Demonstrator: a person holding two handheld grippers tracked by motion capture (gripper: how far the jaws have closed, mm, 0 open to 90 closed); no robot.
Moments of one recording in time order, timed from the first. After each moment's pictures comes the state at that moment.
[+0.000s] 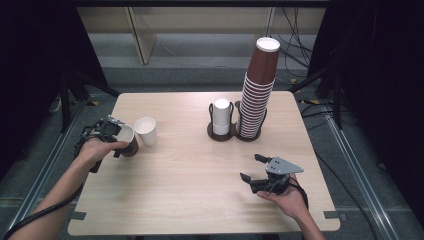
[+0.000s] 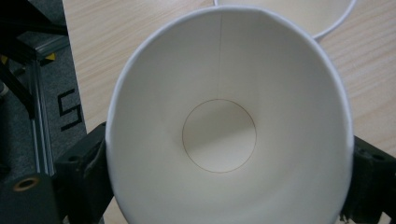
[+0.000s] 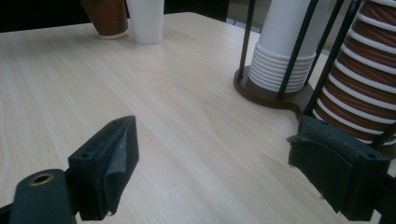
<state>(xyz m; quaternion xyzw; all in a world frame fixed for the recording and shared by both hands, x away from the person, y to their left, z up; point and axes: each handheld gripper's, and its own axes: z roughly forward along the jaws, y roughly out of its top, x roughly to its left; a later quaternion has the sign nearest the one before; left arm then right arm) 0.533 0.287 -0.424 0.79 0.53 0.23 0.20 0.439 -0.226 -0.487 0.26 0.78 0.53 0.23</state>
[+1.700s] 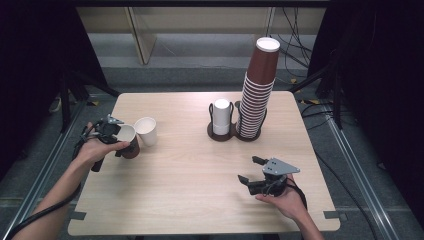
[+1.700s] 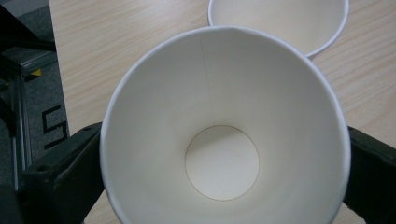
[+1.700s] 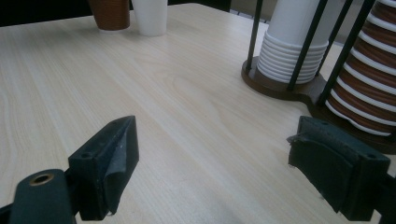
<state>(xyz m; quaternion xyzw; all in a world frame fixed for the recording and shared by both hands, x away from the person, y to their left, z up) 0.531 0.292 -0.430 0.79 0.51 0.23 0.25 0.437 -0.219 -0.491 0.28 0.78 0.52 0.21</state>
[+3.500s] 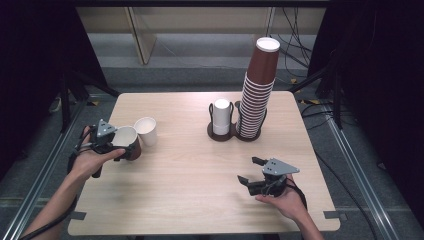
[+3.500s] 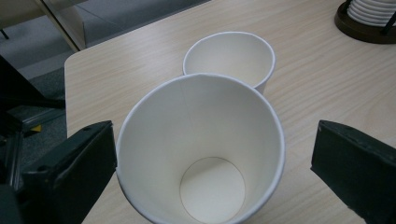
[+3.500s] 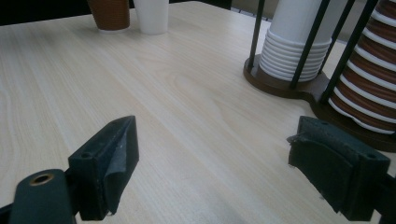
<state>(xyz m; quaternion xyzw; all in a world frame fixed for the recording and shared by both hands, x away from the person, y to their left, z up) 0.492 0.292 -0.423 0.76 0.47 0.29 0.35 0.436 -0.218 -0.491 0.27 0.78 0.52 0.20</state>
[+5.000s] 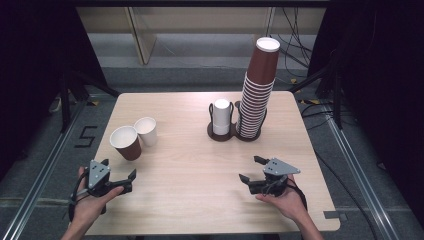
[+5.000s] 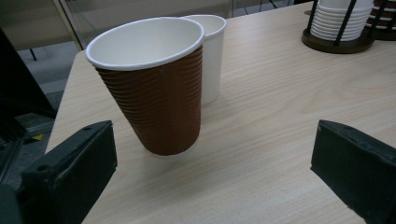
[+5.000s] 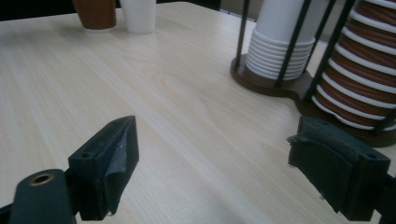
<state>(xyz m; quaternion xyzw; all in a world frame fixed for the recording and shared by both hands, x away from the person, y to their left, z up) 0.395 0.283 -0.476 0.67 0.48 0.35 0.44 0.439 -0.222 -0.494 0.28 0.78 0.51 0.23</state>
